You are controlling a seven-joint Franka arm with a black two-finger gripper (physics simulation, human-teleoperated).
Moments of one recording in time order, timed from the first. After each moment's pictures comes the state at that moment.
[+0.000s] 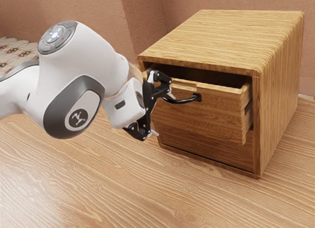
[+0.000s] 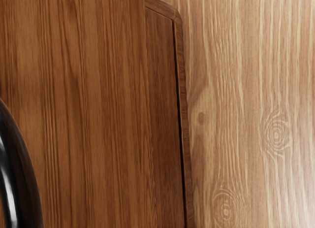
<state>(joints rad) 0.20 -0.29 -0.33 -2.02 -0.02 2.33 1.43</state>
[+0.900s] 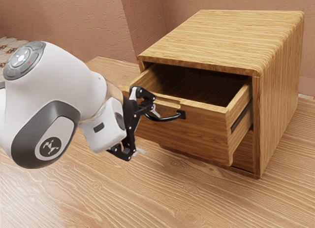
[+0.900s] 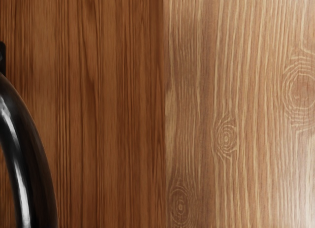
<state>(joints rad) 0.20 -0.50 -0.34 -2.21 -0.09 2.33 1.41</state>
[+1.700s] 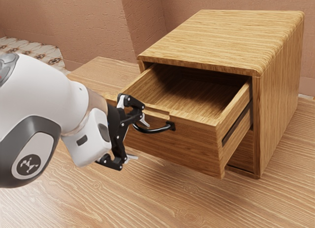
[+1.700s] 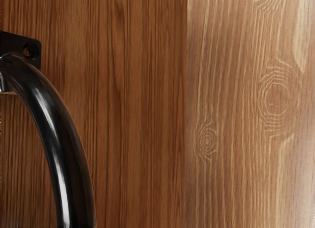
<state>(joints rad) 0.19 -0.62 -0.34 -2.30 -0.14 2.33 1.41</state>
